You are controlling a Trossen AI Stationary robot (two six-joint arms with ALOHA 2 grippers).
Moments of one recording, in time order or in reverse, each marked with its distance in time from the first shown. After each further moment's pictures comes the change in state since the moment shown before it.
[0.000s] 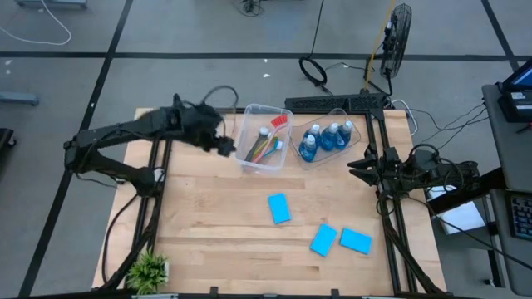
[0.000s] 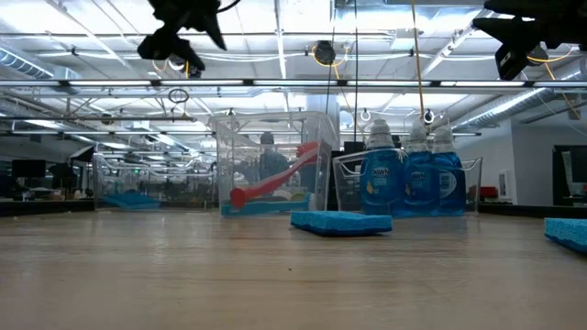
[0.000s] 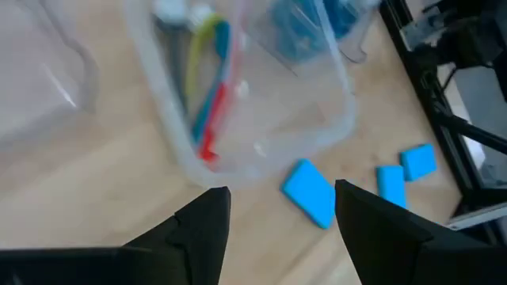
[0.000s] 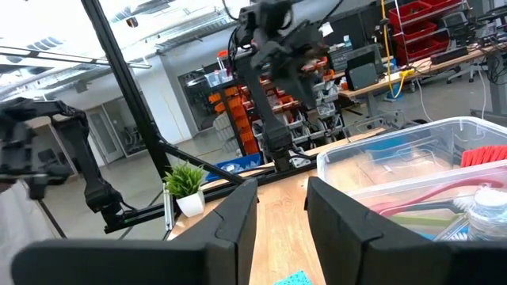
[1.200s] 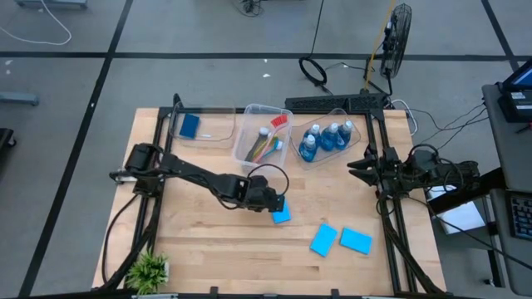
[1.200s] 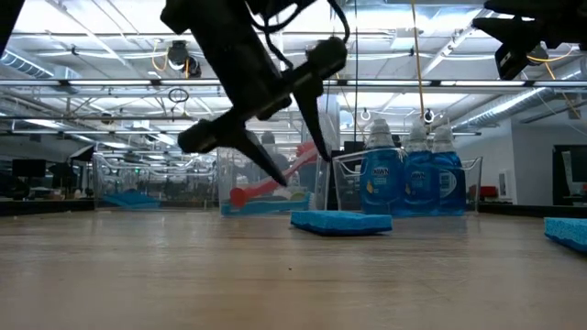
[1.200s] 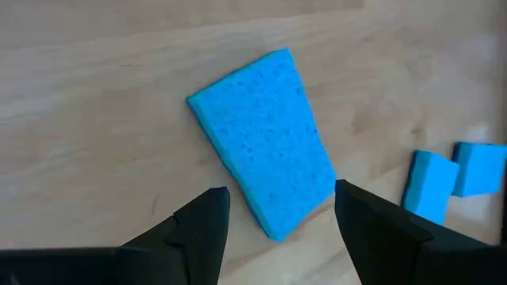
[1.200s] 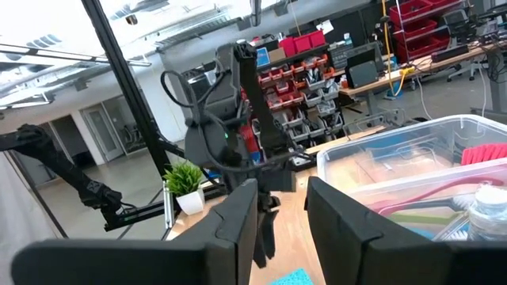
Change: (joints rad) left arm -0.455 0.661 -0.001 0.545 -0.187 -0.689; right arm 0.000 0.006 0.001 -0.003 -0.003 0.000
